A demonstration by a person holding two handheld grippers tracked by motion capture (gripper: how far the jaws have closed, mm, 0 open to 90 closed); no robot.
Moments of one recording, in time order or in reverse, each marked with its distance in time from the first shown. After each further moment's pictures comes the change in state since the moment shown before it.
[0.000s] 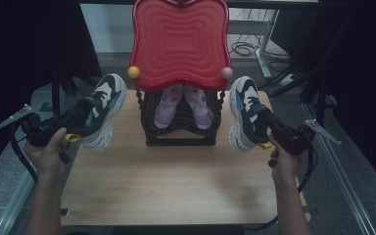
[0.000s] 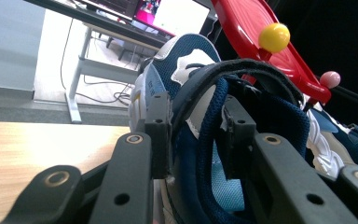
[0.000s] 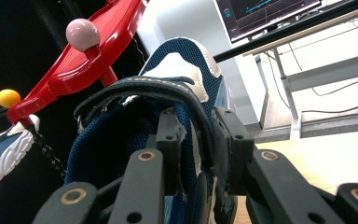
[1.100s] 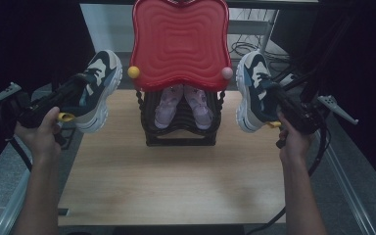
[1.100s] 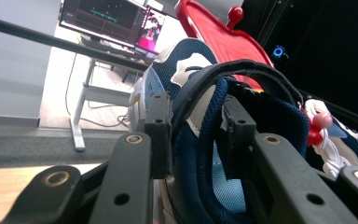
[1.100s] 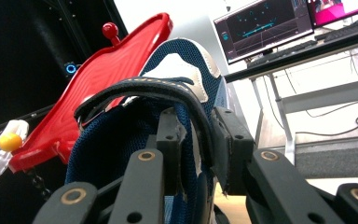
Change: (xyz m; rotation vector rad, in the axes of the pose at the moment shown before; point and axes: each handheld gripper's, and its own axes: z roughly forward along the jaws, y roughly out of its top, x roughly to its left) left arm -0.018 0.053 0.009 -0.083 0.013 0.038; right arm 0.016 0.063 0.015 -0.059 -0.016 -0.039
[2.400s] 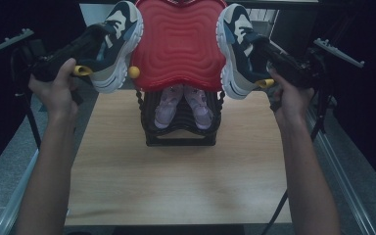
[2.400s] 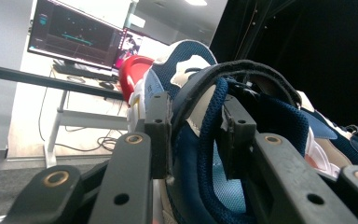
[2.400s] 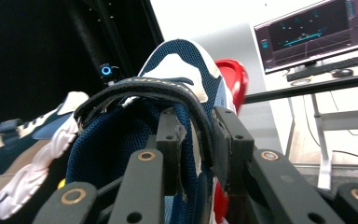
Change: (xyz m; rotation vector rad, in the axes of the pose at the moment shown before) left arm -0.060 0.078 0.075 -0.046 -0.070 0.023; right arm 0.073 0.090 0.056 0.036 0.120 -0.043
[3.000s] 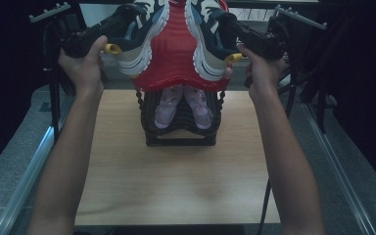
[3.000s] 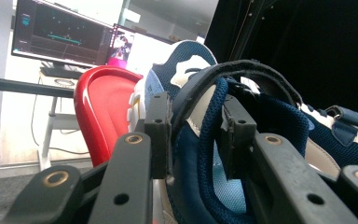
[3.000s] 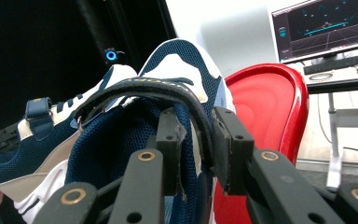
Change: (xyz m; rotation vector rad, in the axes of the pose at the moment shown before) left arm -0.030 0.016 0.066 0.031 -0.004 0.039; right arm 0.044 0.020 0.074 0.083 0.017 -0.030
